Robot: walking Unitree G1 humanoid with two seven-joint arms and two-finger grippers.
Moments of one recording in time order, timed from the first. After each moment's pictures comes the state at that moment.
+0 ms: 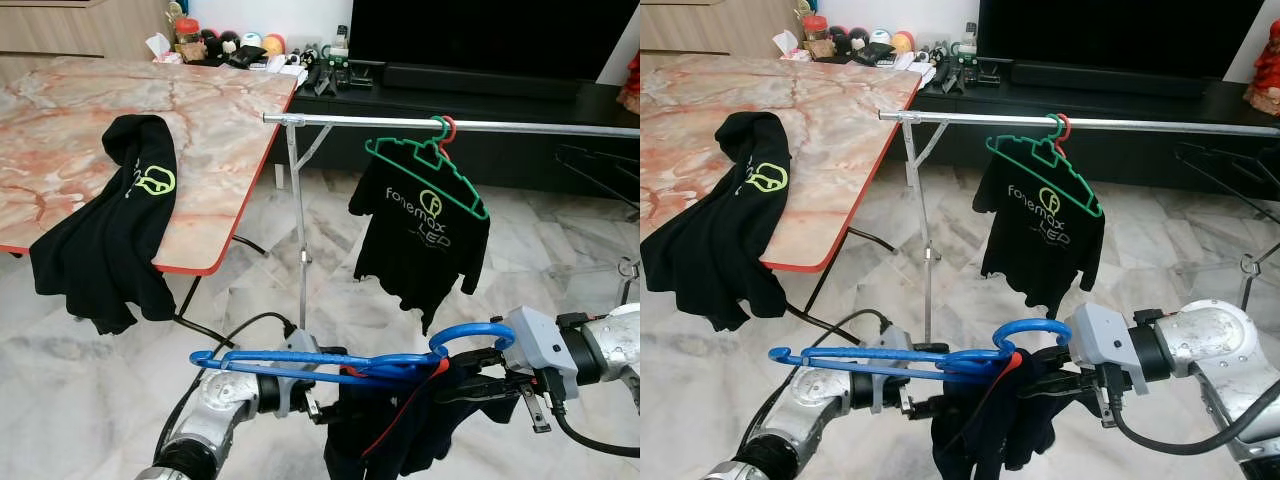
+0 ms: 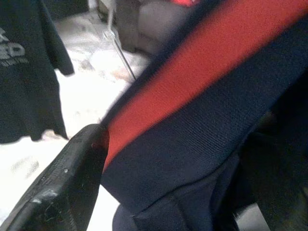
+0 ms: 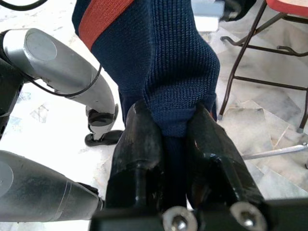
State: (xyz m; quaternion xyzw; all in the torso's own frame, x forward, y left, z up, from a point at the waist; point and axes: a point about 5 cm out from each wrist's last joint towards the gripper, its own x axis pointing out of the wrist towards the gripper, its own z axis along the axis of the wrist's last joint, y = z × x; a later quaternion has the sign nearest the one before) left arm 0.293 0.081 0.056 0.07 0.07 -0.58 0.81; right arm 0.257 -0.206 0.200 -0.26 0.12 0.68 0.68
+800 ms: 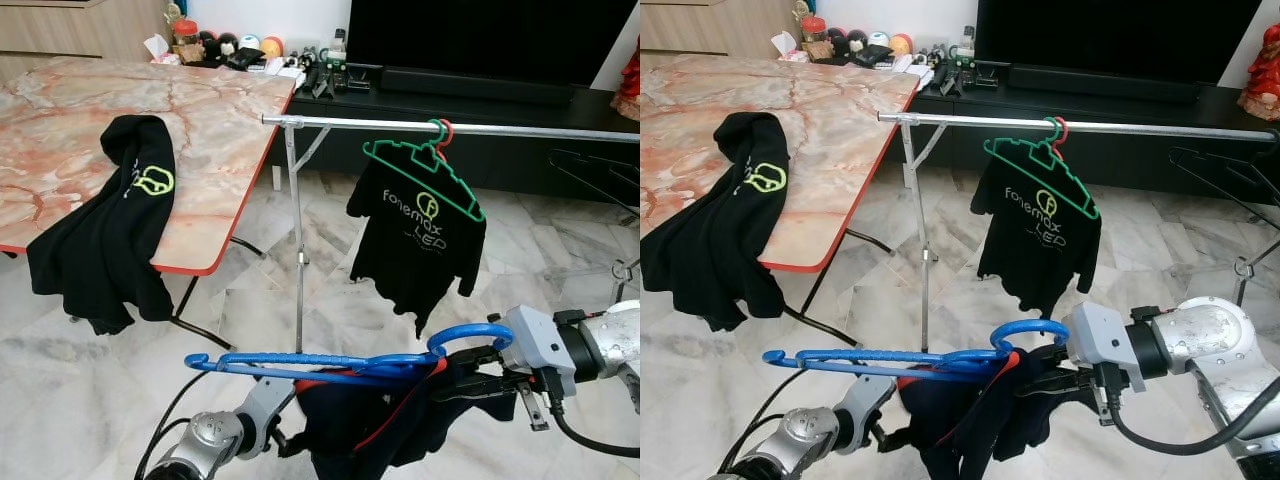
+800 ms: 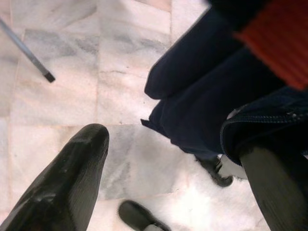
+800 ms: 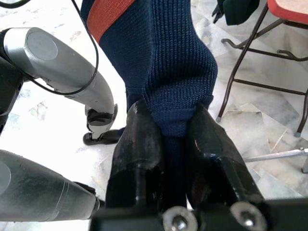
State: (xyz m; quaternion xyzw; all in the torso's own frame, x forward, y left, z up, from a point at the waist) left arm 0.275 0.120 -0.015 0.10 0.31 -0.36 0.87; right arm 0.258 -0.202 0.200 -0.26 0.11 0.68 0.68
